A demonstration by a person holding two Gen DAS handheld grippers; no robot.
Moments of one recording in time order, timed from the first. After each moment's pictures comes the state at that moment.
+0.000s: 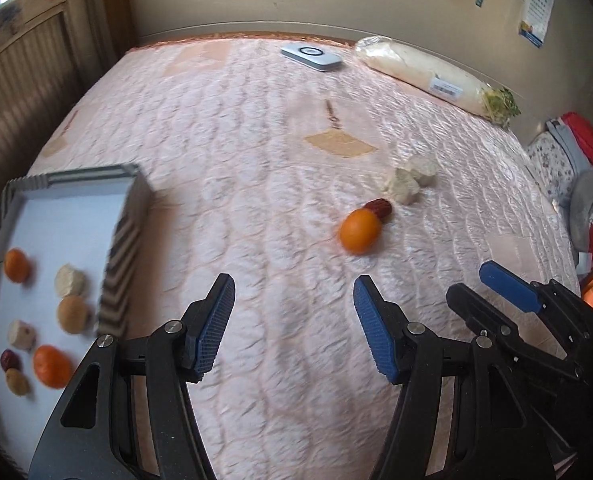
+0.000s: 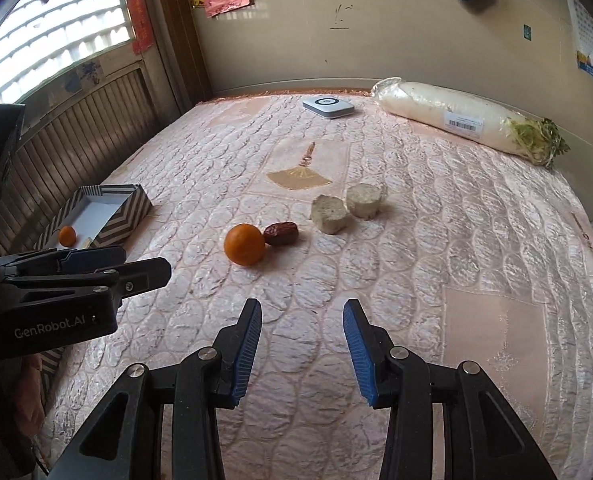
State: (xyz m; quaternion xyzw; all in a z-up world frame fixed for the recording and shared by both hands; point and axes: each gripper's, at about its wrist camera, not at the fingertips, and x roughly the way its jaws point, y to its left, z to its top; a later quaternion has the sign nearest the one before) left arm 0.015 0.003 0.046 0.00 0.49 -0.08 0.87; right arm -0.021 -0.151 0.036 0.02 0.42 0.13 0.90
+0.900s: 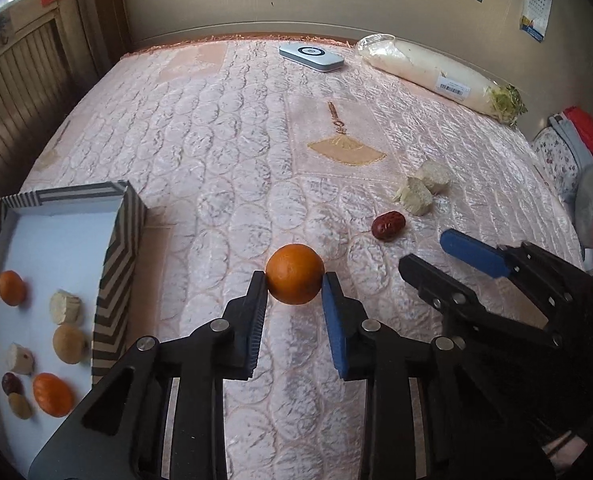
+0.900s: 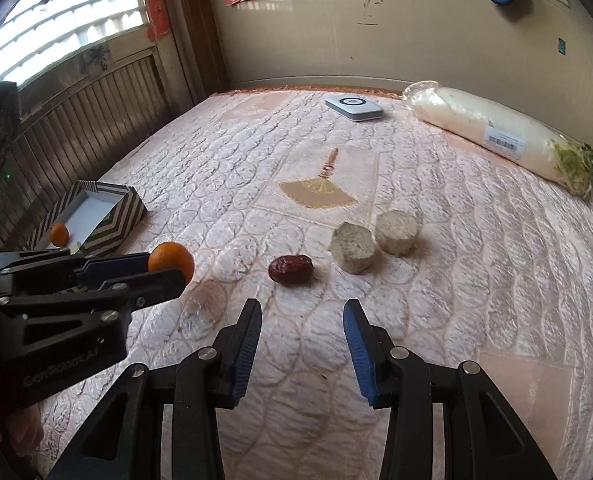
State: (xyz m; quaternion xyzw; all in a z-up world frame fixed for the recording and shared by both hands) left arm 0.028 0.011 0.041 0.00 0.49 -0.08 0.87; right arm 0.029 -0.126 0.022 -0.01 0.42 0.18 0.89
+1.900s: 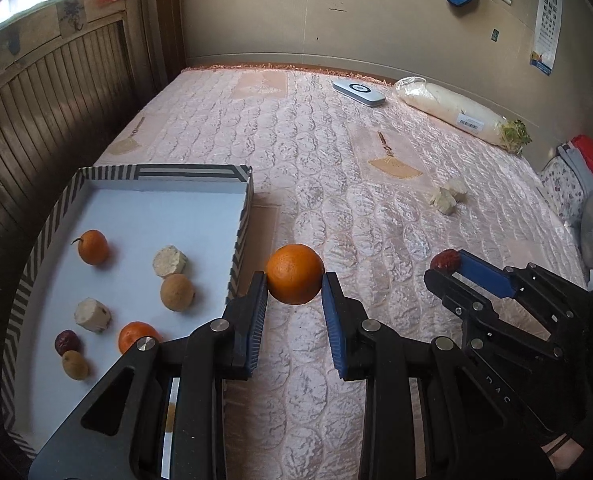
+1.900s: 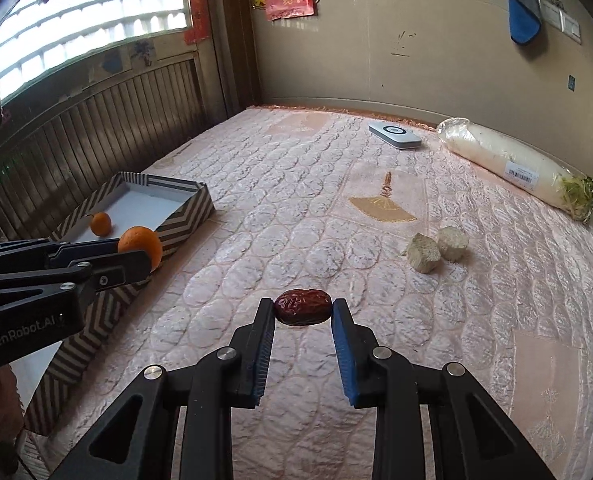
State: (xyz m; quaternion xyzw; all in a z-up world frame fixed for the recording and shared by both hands) left arm -0.036 0.081 0.071 -0.01 0.44 -0.04 0.90; right arm -0.028 -0.072 0.043 -0.03 0.38 0.19 0.91
